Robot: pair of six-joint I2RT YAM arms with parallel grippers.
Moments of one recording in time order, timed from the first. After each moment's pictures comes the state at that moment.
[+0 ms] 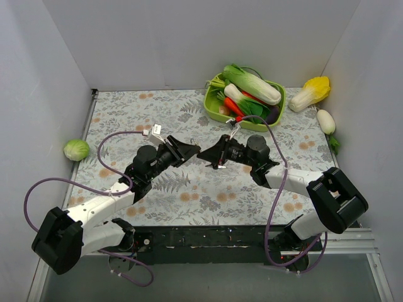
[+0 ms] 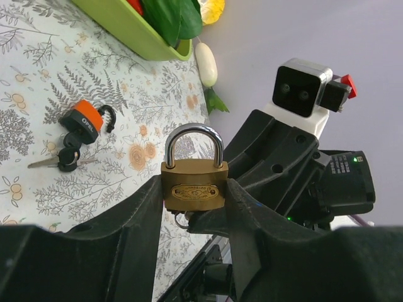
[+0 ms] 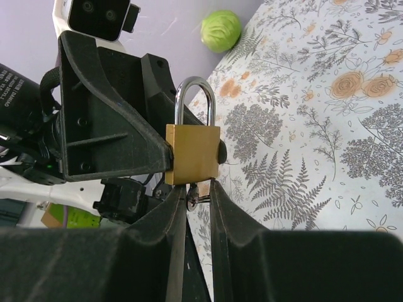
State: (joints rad) left arm -0.63 1.08 0.51 0.45 0.13 -1.12; right arm 0.67 1.46 0.63 0.82 -0.56 0.86
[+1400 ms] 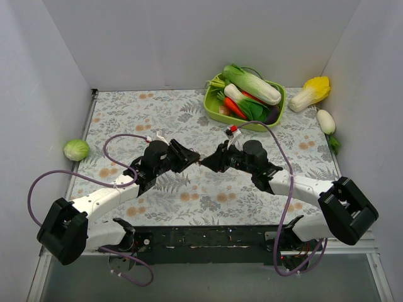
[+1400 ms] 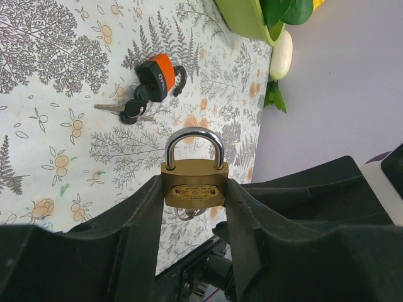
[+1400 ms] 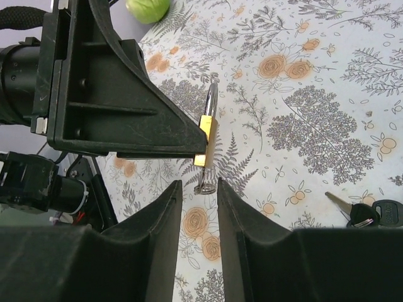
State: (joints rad) left arm -0.63 1.17 0.62 0.12 0.07 -1.24; right arm 0.73 1.34 0.59 0.56 -0.38 0.52
